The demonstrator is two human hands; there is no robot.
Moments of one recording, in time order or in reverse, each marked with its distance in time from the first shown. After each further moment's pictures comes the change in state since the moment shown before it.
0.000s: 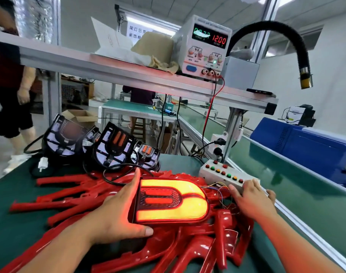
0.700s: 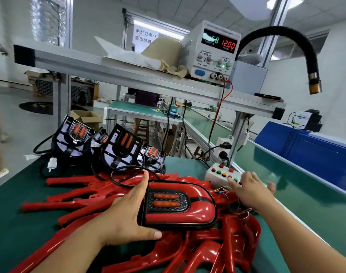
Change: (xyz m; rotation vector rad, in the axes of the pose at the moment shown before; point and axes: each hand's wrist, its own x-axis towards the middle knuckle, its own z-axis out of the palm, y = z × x) left_hand -0.005 0.008 -0.003 -0.040 -0.046 -0.043; right_hand 0.022 -0.031 -0.023 -0.066 -0.043 -0.021
